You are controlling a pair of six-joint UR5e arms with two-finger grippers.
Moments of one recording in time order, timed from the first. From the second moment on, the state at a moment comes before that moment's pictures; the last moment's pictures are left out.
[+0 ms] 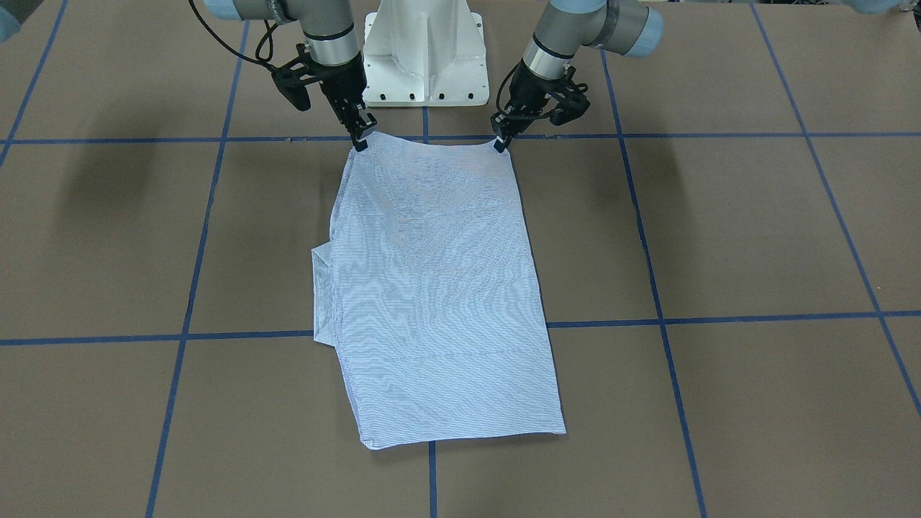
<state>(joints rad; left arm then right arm) -0.17 -1.79 -1.93 -2.12 -1.51 -2.13 0.19 -1.20 2.03 -1.54 1.50 2.39</state>
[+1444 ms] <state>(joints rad) -0.59 -1.89 -2.11 -2.05 -1.80 -2.06 0.55 -1.09 2.10 -1.57 1.69 2.48</state>
